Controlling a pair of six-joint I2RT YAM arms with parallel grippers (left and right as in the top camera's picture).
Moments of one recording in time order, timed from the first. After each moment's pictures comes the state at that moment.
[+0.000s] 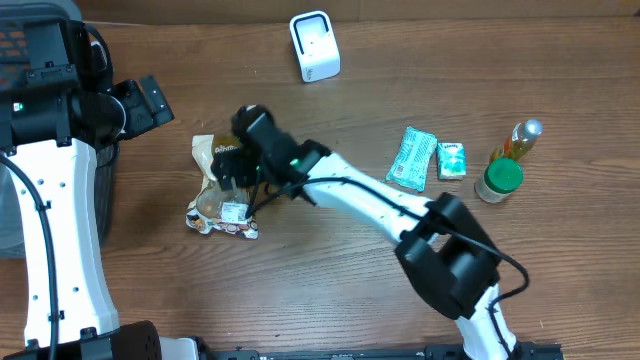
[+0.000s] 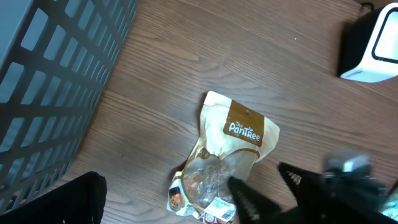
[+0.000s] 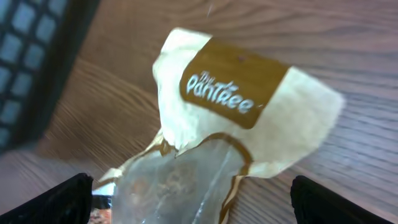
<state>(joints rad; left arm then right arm) 0.17 1.58 1.79 -1.27 0.02 -0.30 0.85 2.14 1.66 -0.37 -0.09 0.52</state>
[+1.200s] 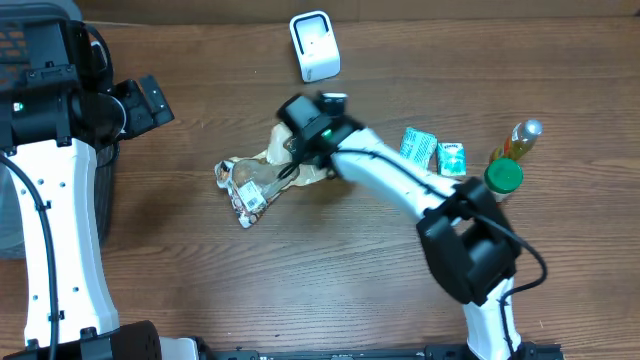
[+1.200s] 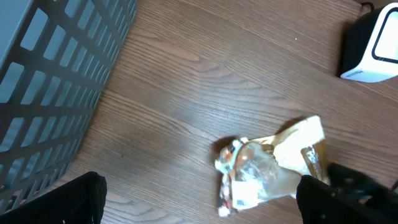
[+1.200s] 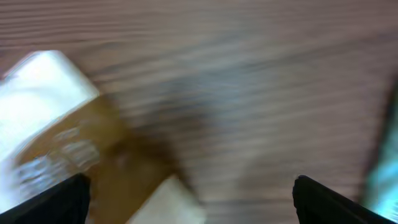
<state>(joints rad) 0.17 1.58 1.79 -1.27 0.02 -0.30 0.68 2.13 1.66 -0.77 0.34 0.71</state>
